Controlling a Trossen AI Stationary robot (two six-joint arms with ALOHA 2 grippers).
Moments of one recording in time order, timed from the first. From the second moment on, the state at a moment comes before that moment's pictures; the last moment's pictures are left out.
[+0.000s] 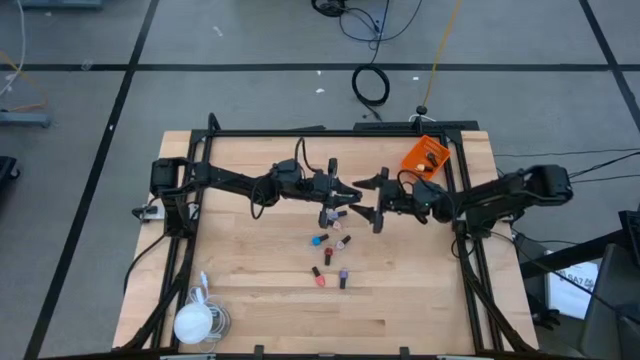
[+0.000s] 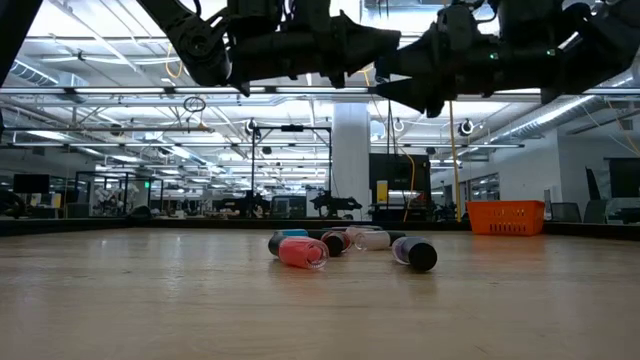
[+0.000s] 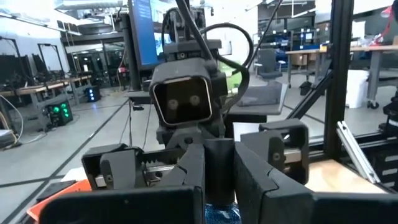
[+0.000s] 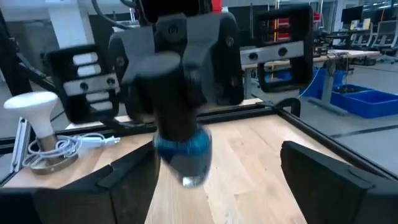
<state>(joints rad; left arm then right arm) 0.14 1.84 1.03 0.94 0.34 0.10 -0.06 1.33 0.40 0.98 0.10 0.08</state>
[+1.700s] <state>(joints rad) 0.12 1.71 1.03 0.89 0.30 0.04 -0.02 1.39 0.44 0.97 0.05 0.03</state>
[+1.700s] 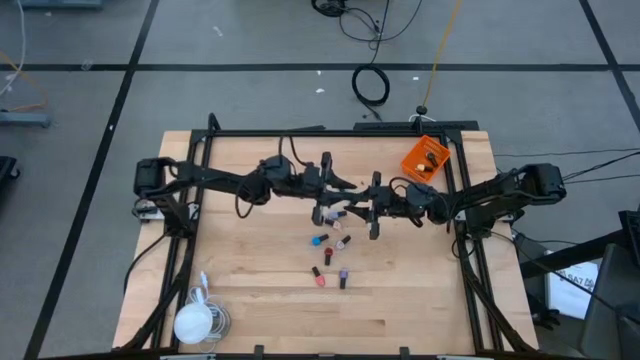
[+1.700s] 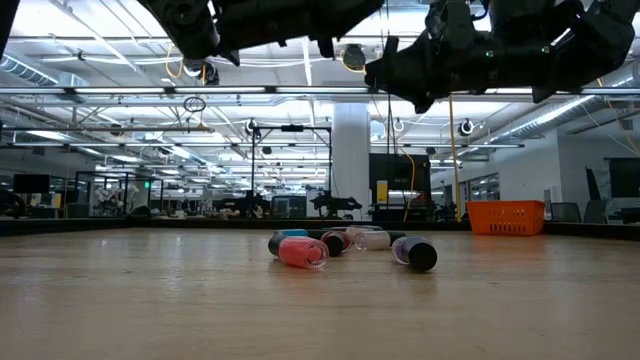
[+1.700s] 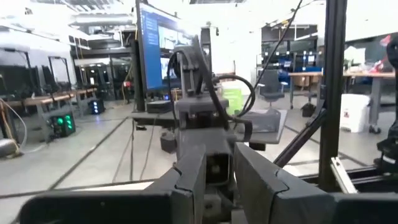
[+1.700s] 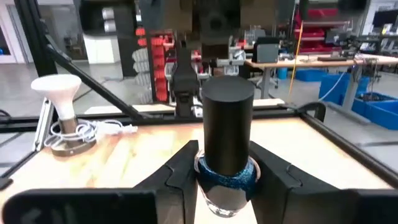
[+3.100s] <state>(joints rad) 0.18 1.60 1.03 0.62 0.29 0.11 0.17 1.24 0.44 1.12 -1.04 0.16</state>
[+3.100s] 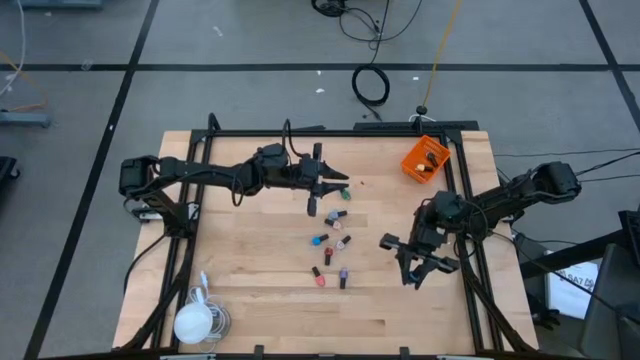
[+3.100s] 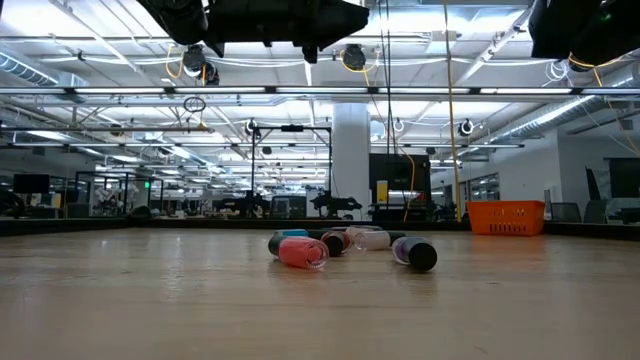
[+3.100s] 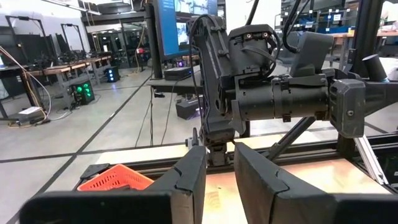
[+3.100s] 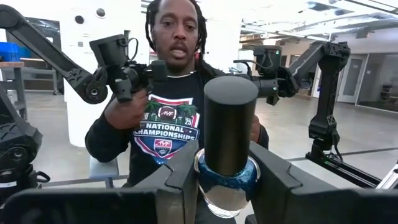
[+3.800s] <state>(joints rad) 0.18 1.60 1.03 0.62 0.29 0.11 0.17 1.24 0.44 1.11 -1.04 0.15</state>
